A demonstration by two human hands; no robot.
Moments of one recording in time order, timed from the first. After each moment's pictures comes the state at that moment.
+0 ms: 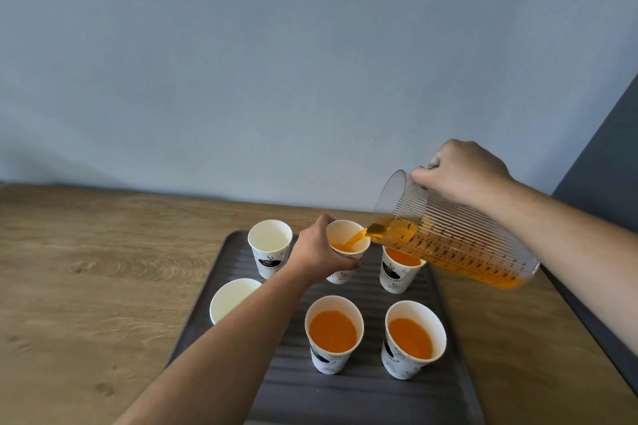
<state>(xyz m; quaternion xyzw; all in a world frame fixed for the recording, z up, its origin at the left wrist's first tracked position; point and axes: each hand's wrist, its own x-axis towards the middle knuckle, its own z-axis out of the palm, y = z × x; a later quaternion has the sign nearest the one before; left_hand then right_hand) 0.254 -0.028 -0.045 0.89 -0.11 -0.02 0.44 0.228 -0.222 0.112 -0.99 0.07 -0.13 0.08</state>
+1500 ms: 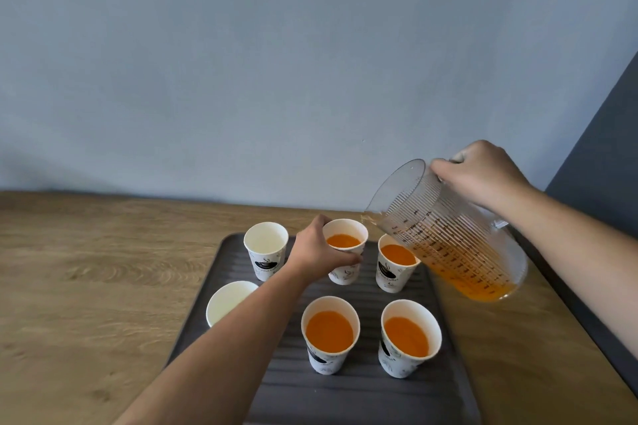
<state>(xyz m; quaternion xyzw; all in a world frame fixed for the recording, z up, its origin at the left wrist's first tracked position) 0.252 -0.034 -0.039 0.87 -0.08 -0.05 0.48 0.213 -0.246 0.112 -0.95 0.10 -0.18 0.22</state>
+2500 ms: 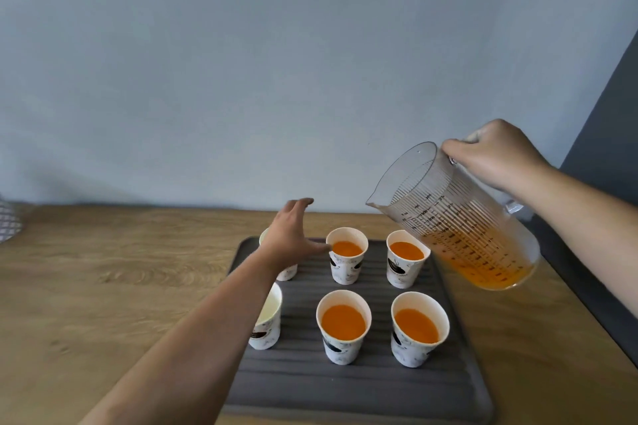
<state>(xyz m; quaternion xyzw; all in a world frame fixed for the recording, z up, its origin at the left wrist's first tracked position) 0.259 0.023 -0.015 0.94 -0.15 0.04 0.31 0.185 -0.238 0.140 -0.94 0.08 -0.21 0.27</state>
